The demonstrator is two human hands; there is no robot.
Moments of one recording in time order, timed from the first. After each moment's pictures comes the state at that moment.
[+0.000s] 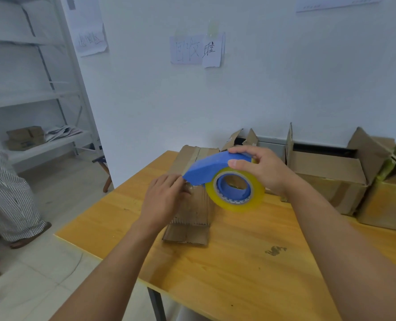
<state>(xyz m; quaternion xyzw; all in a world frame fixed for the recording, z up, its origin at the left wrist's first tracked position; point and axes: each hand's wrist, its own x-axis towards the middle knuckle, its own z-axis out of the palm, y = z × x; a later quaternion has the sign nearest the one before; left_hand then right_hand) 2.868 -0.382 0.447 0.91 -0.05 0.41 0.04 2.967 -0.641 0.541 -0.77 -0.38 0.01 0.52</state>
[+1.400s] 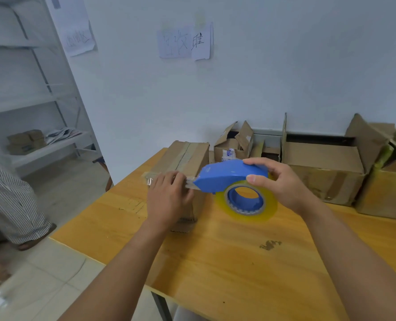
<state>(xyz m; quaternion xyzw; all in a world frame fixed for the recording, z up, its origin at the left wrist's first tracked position) 2.887 -0.421 0.443 0.91 0.06 0.40 0.02 2.965 -0.698 0.495 -0.75 -0.35 0.02 0.56</state>
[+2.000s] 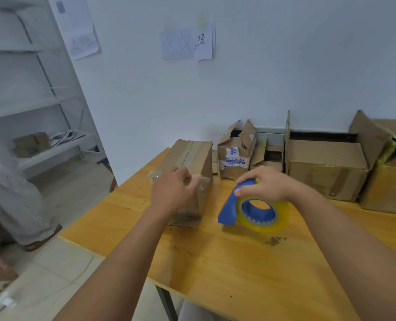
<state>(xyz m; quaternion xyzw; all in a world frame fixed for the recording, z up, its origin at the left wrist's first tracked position) 2.887 -0.416 0.470 0.94 0.11 0.29 0.17 2.986 -0.672 0.499 -0.89 -0.36 0.08 0.28</state>
